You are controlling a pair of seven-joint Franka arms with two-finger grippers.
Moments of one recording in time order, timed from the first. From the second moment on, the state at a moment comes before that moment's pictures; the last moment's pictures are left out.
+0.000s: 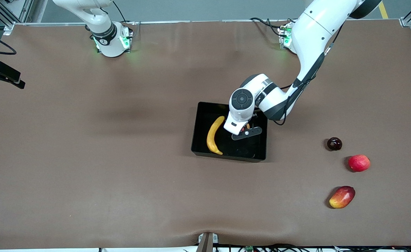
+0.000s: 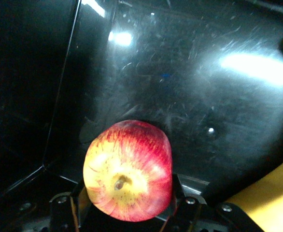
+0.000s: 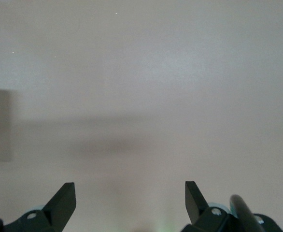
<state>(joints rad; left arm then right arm) -0.25 0.64 -0.45 -1.77 0.34 2.18 -1.11 0.00 -0.03 -0.07 -1.53 0.02 1.47 -0.03</state>
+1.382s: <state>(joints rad) 0.25 0.44 -0.45 -1.58 0.25 1.89 -0.38 0.00 -0.03 -0.07 -1.53 0.02 1.47 -0.03</state>
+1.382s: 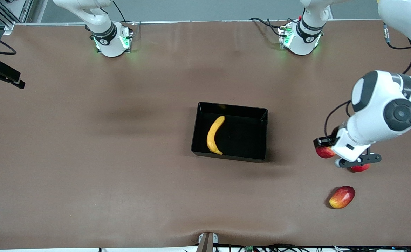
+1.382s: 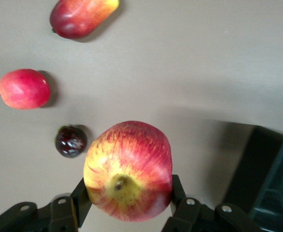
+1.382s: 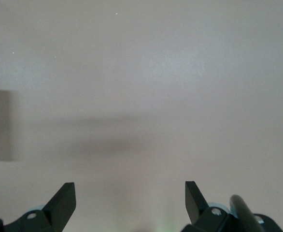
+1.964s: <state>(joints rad) 0.36 0.69 -0.44 -1.64 0.50 2.24 -0.35 0.00 -0.03 -0.07 -1.53 0.02 1.47 -0.03</state>
